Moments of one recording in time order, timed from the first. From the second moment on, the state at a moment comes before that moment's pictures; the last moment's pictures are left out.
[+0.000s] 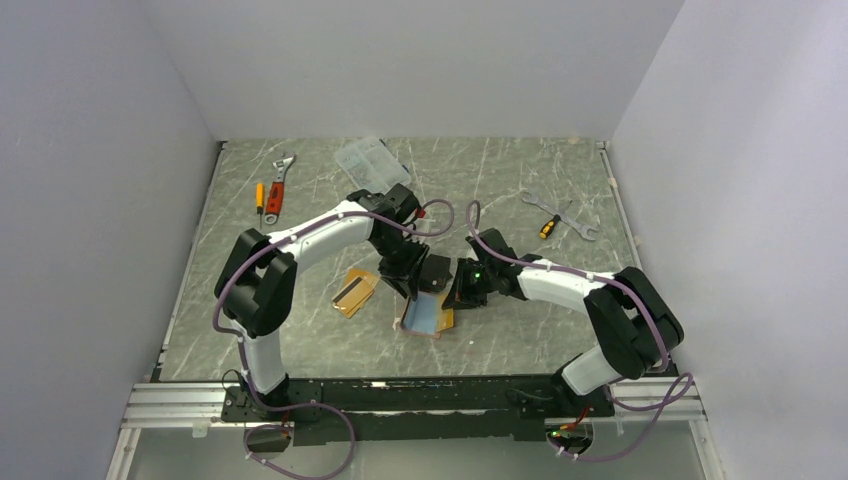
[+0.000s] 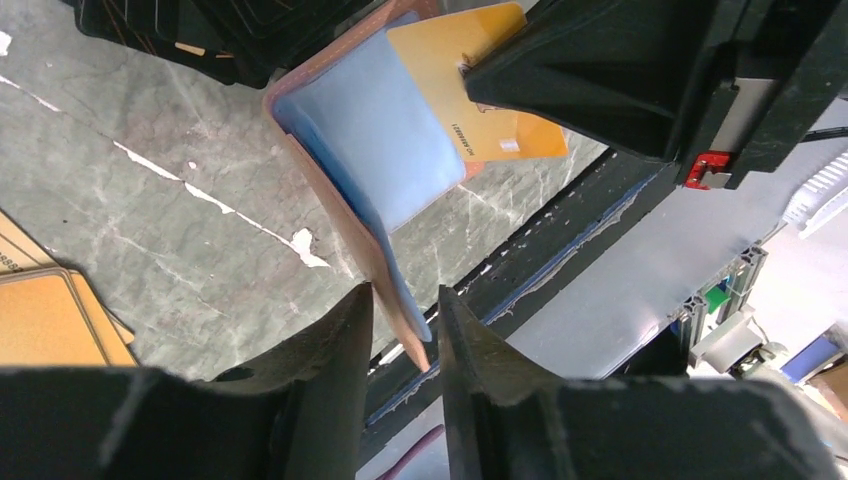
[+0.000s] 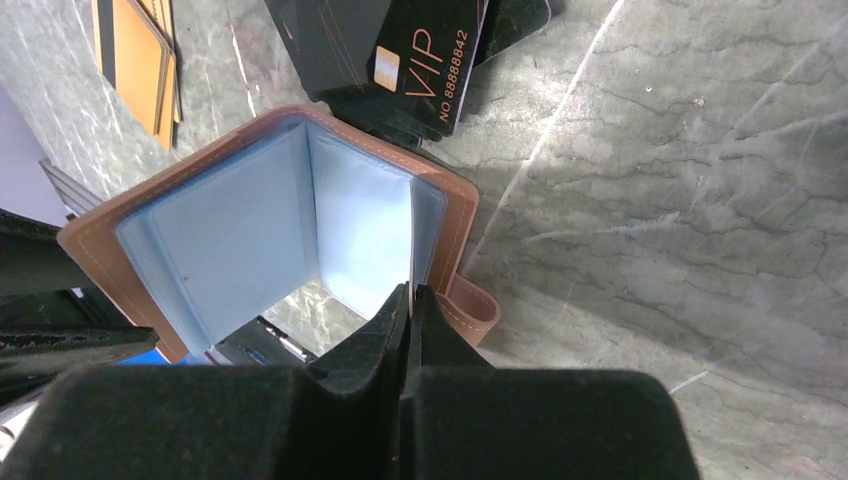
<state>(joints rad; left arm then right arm) -0.68 1.85 1.43 -0.95 0.49 -0.21 0.59 1.51 0.69 -0.18 -0.37 0.78</state>
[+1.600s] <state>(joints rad) -0.62 1.87 1.39 -0.97 0.53 -0.07 0.59 1.31 0.71 -0.27 -0.38 0.71</state>
